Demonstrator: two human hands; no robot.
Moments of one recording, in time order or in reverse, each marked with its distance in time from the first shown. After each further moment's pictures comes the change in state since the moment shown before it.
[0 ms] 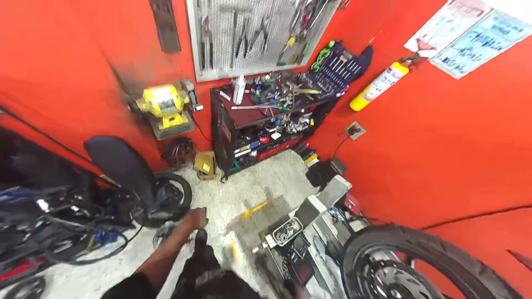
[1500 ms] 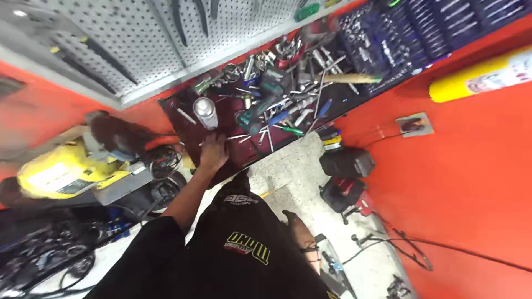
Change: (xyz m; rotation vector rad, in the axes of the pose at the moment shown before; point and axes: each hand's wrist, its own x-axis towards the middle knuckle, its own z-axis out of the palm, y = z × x) left_hand 0.426 0.254 -0.477 -0.029 0.574 0.105; right_hand 0.539 -0.395 -0.206 -0.636 -0.279 -0.012
